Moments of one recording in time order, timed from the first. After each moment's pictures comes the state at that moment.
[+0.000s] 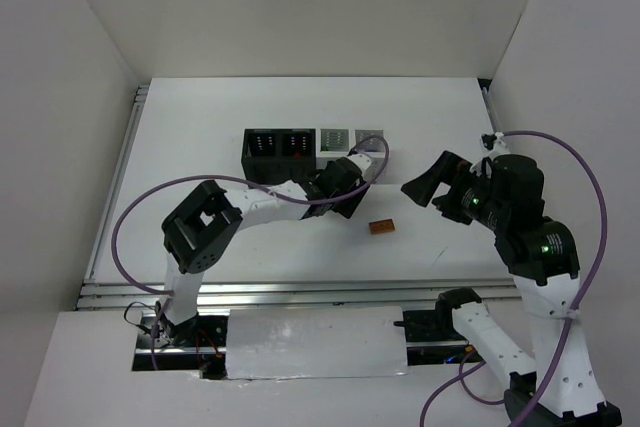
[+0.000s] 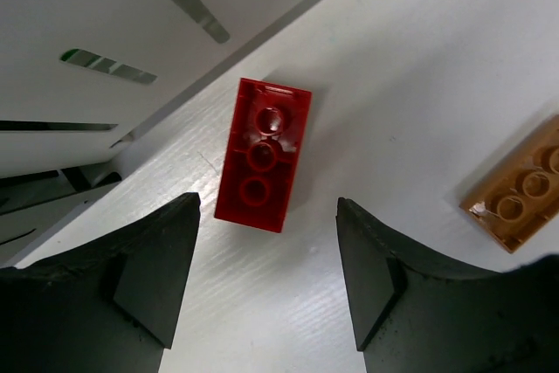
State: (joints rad) left arm -0.89 1.98 1.35 -0.16 -0.26 -0.16; right arm 0.17 0.74 1.22 -1.01 -0.25 0.63
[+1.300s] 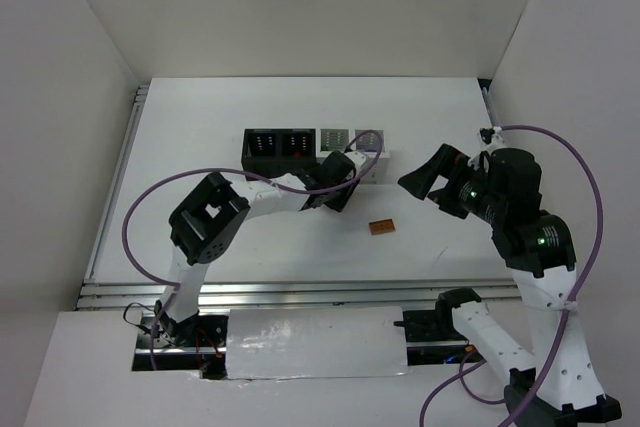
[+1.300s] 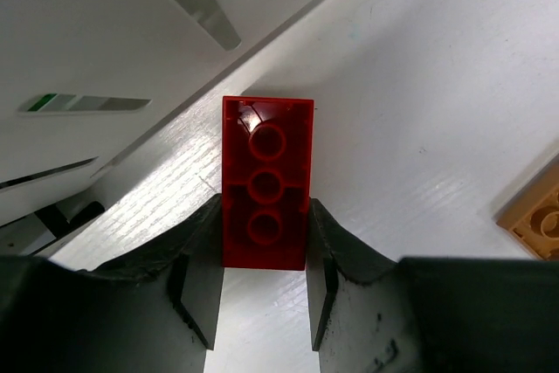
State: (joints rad) left arm -0.81 2.05 1.39 -0.17 -0.12 -0.15; right arm 0.17 0.77 1.22 -0.96 -0.27 0.66
